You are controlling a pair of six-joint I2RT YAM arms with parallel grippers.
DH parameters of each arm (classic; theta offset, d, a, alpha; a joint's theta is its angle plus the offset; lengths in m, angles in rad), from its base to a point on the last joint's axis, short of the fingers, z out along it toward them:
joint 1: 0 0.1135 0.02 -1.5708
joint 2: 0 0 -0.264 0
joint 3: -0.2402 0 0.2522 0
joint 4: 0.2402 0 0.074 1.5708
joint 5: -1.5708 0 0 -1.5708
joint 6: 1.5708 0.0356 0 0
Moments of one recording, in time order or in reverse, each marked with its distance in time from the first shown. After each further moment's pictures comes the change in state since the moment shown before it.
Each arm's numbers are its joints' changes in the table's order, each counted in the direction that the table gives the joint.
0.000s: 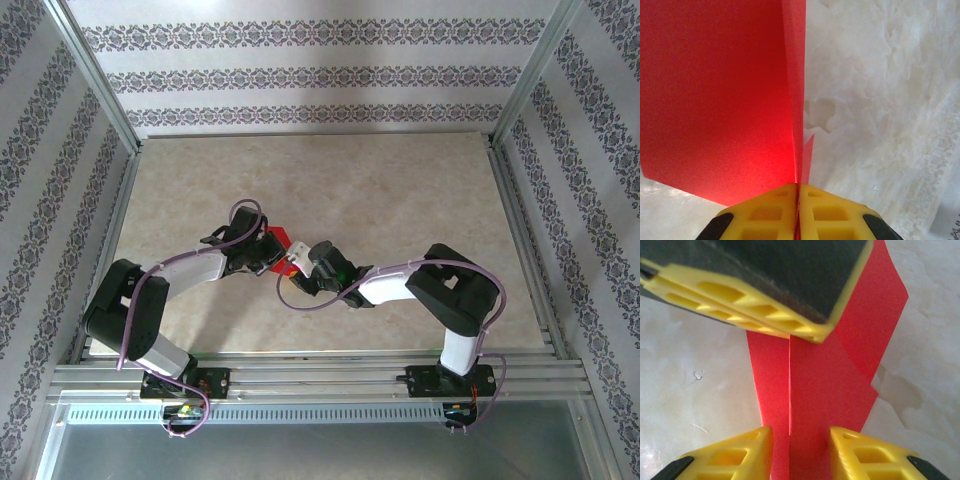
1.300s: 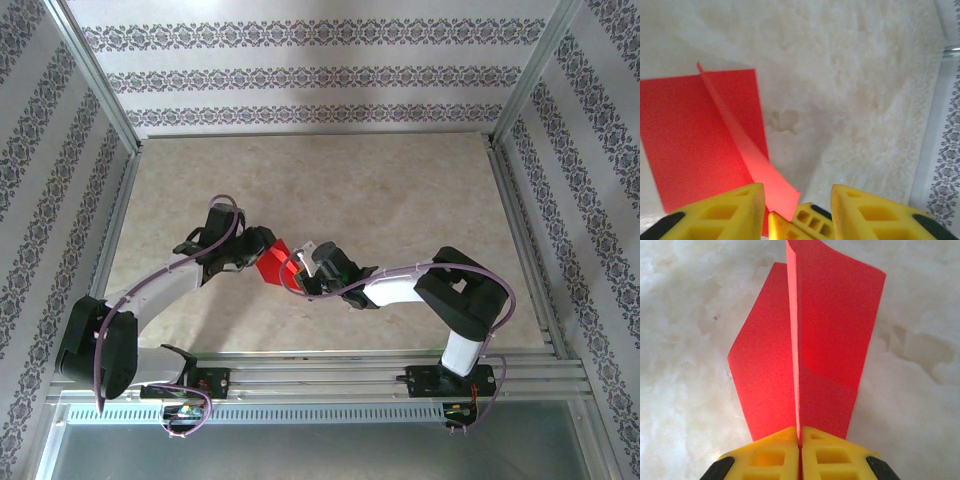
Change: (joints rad) left arm 0.085 -0.231 0.072 0.040 -0.025 0.064; right arm -0.006 -0.056 0.031 0.055 0.095 0.299
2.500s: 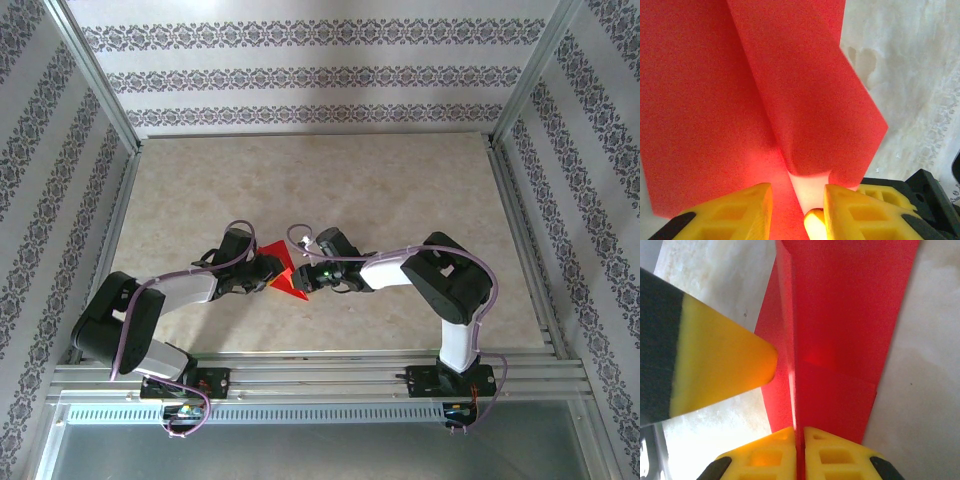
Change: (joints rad) left arm -0.068 0.148 0.174 -0.239 -0.065 -0.047; right arm -0.124 0.125 -0.103 0.056 0.427 0.319
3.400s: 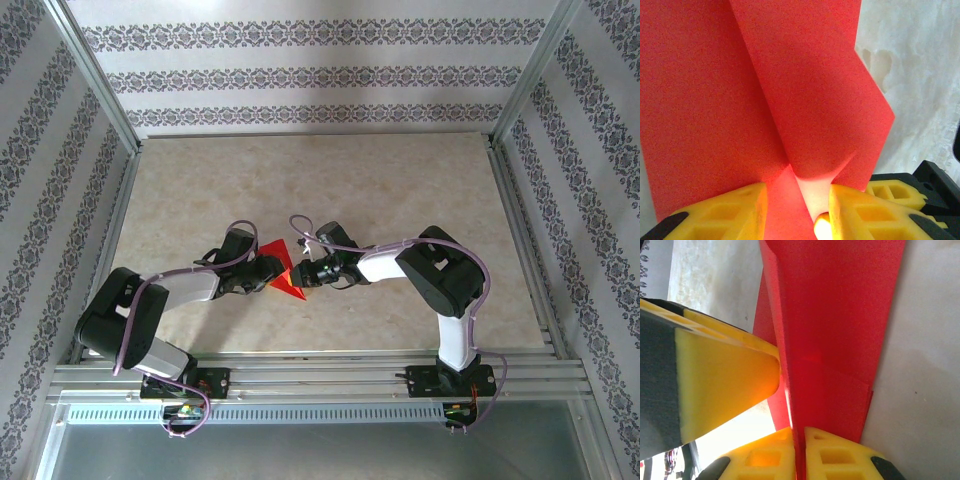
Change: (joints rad) left arm 0.000 0.033 -0.013 0.010 0.023 0.053; right arm -0.035 0.059 -0.061 0.047 0.116 0.091
